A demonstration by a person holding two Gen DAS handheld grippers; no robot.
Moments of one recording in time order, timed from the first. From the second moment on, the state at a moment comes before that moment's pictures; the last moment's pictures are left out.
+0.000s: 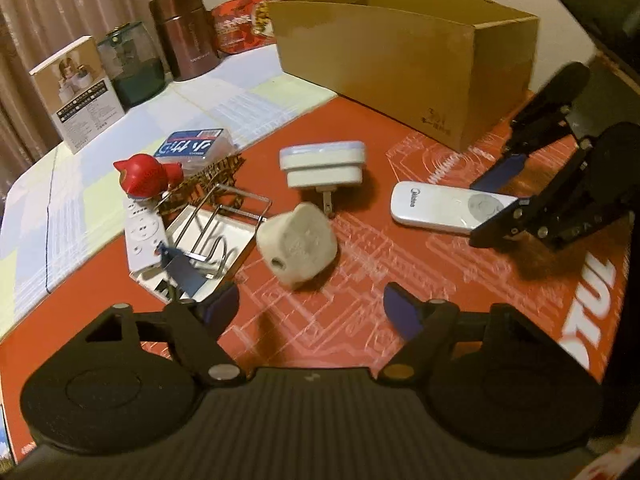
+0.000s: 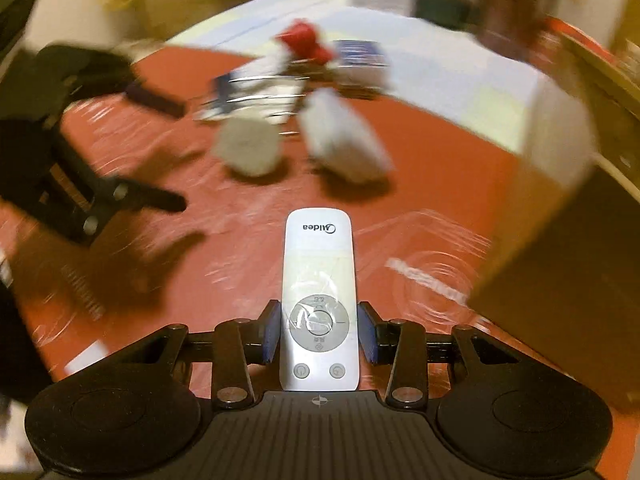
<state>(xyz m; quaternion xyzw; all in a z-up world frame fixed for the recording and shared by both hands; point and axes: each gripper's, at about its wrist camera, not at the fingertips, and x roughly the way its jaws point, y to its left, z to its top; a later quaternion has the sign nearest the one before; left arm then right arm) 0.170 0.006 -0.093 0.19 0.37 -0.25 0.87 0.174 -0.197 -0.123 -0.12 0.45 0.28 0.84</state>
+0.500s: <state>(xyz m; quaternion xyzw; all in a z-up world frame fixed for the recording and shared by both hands) 0.207 -0.026 -0.101 0.11 0.37 -0.09 0.92 0.185 -0.207 -0.125 -0.09 0.42 0.23 0.87</state>
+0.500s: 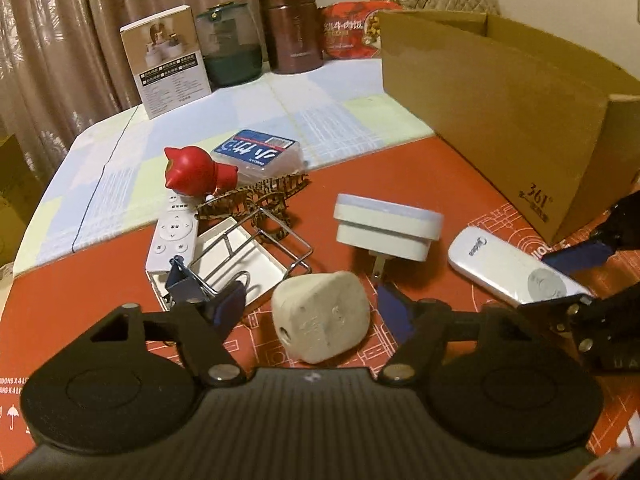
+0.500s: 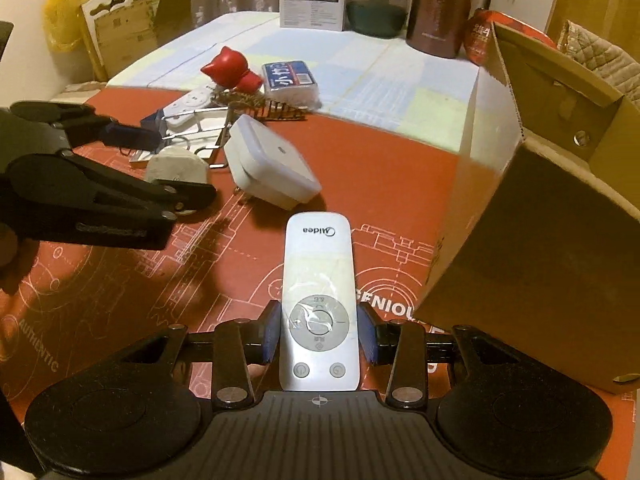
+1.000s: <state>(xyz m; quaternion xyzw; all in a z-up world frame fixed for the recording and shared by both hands) 0.196 -0.018 -0.112 0.13 0.37 -0.06 0.92 0.191 -0.199 -0.129 -0.08 0.42 0.23 0.88</state>
